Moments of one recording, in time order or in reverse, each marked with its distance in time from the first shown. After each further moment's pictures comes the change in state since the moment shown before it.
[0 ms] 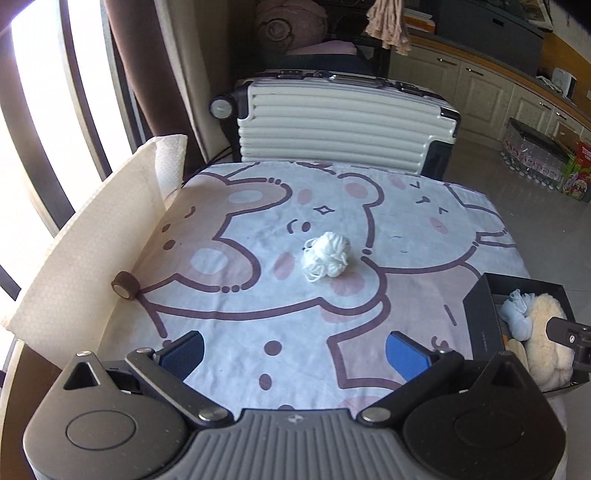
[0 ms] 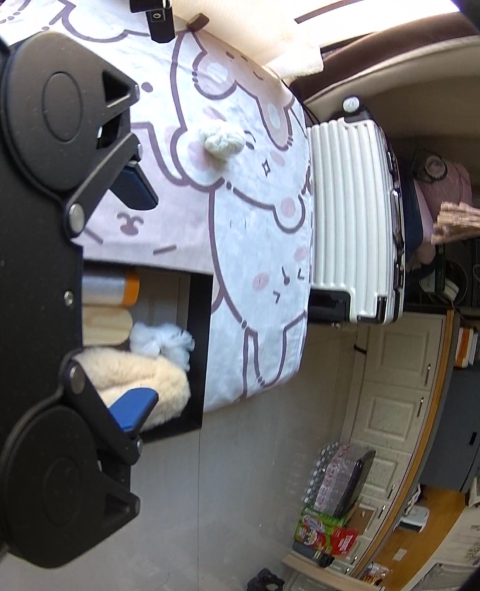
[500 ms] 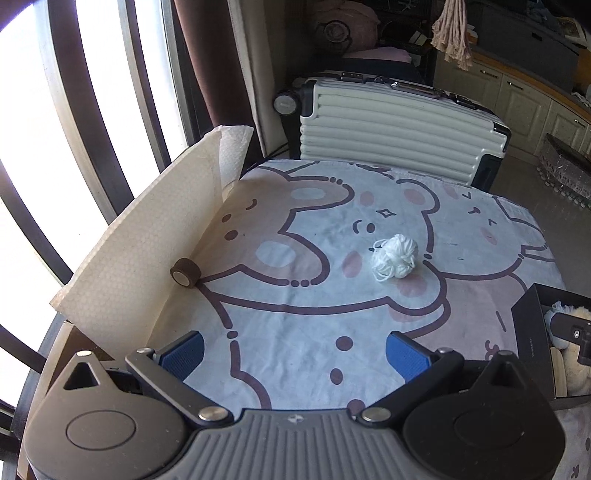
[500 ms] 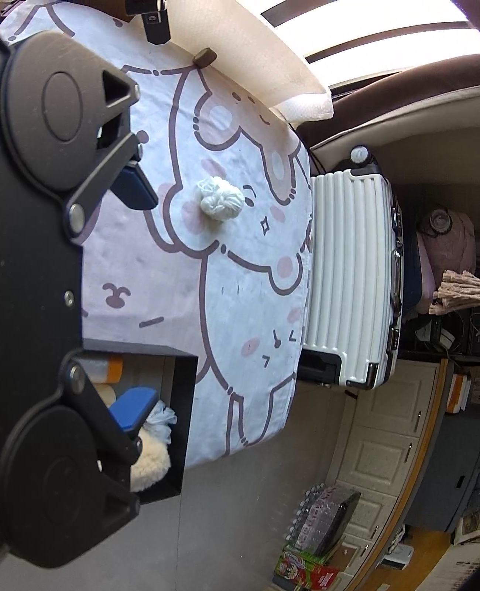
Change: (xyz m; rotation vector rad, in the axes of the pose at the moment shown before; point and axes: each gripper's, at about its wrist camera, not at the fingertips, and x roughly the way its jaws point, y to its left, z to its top) left arm -0.007 0.061 -0.007 -0.064 -0.001 0.089; right arm 0.004 0.063 0.010 -0.059 -0.010 0.090
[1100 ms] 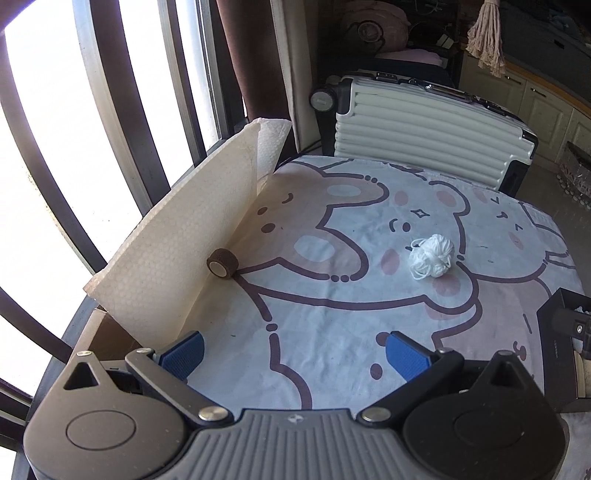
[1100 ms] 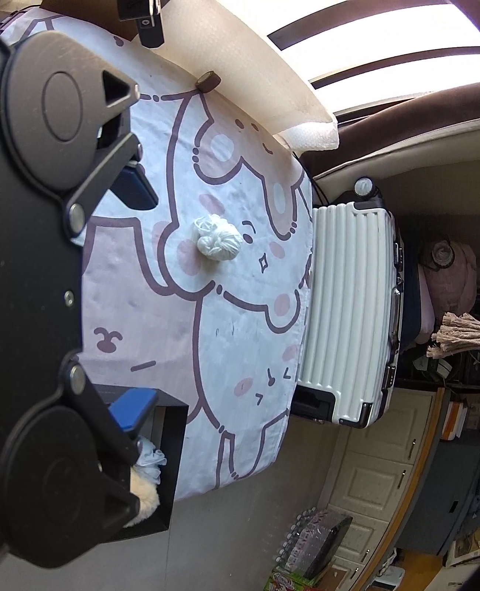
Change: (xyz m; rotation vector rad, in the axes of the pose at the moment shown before) left arm -0.001 0.034 -0.005 -0.036 0.009 0.052; right arm 0.007 0.037 0.006 -0.033 -0.002 0.054
